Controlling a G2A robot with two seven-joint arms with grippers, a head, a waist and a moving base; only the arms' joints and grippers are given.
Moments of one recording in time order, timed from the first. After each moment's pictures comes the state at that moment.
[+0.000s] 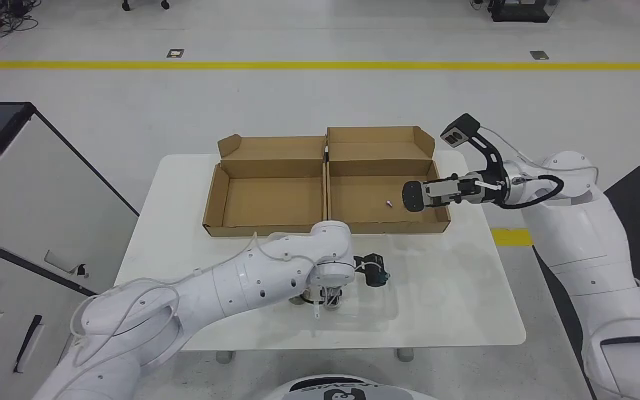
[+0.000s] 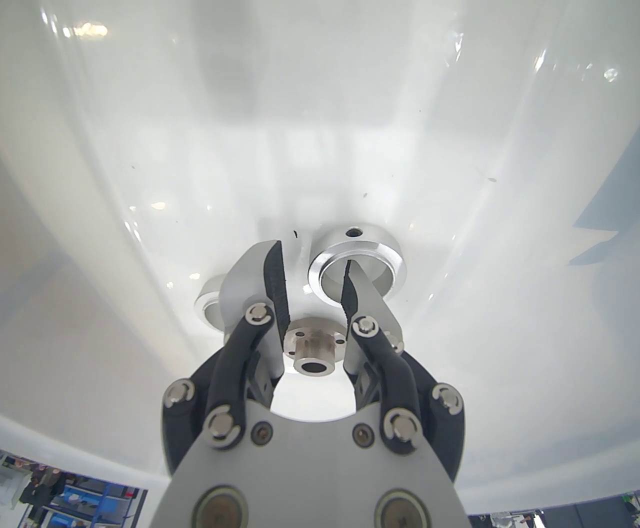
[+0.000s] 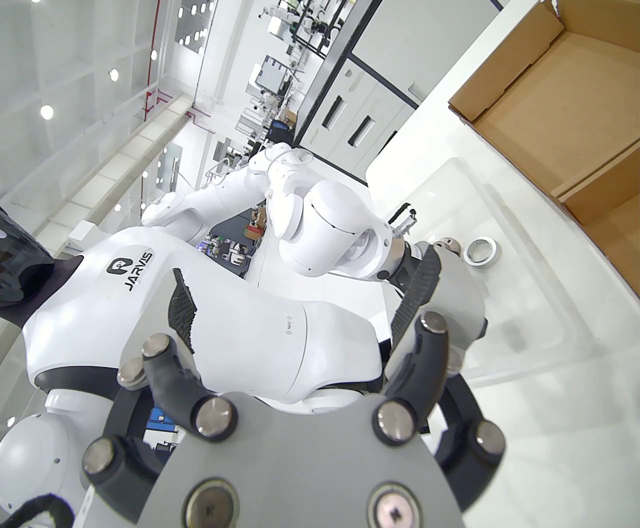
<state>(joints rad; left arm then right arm) 0.66 -1.34 -0.17 -1.47 0.72 -0.35 -1.47 -1.00 -0.92 1.24 -1.39 0.68 -0.28 1.54</state>
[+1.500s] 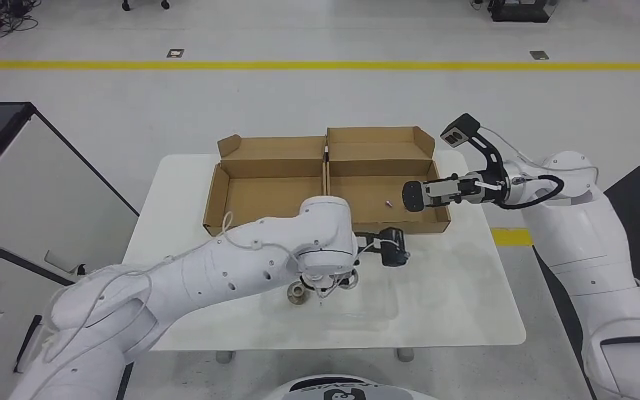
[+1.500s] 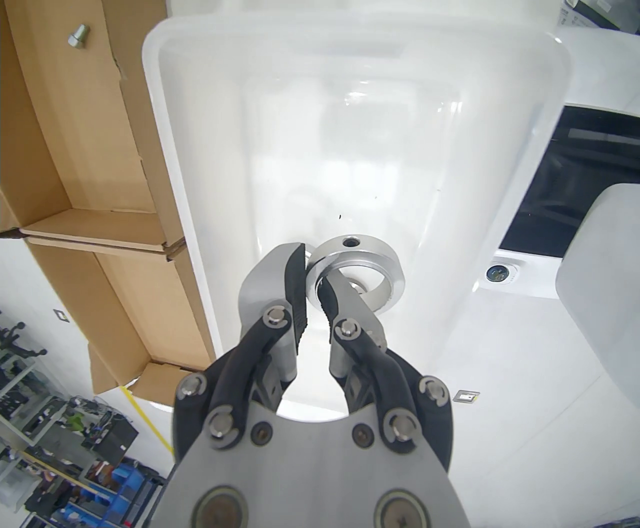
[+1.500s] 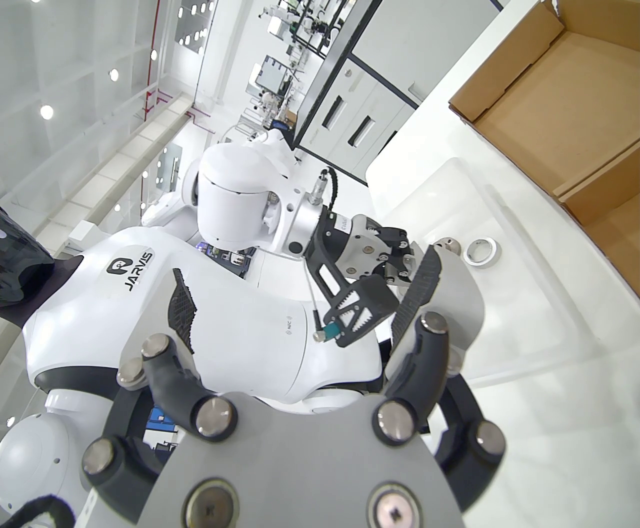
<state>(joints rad) 0.56 -1.27 -0.31 -1.79 0.66 -0.28 -1.54 -1.00 -0.92 1.24 -1.39 0.68 -0.28 1.54</state>
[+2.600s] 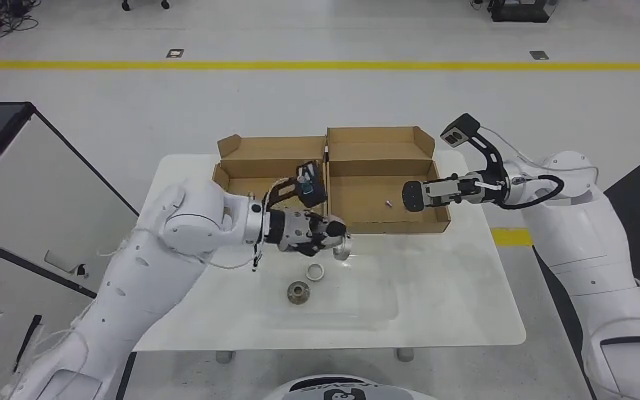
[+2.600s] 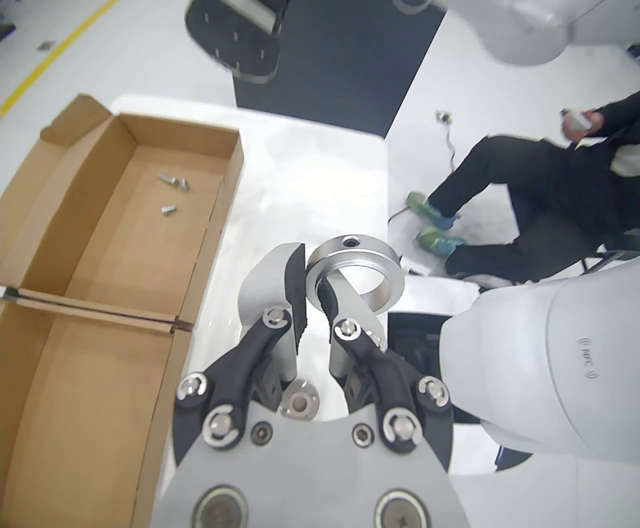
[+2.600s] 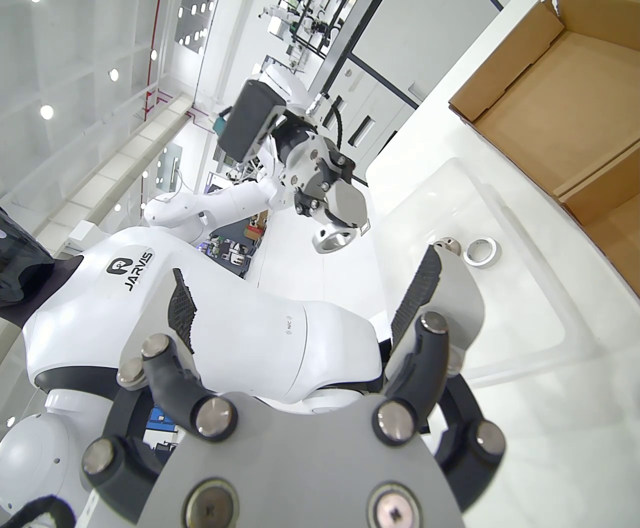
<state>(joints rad) 1.08 -1.01 -1.04 -1.85 0.24 -0.72 -0.97 -1.00 -0.92 1.24 -1.39 0.68 -0.28 1.54</state>
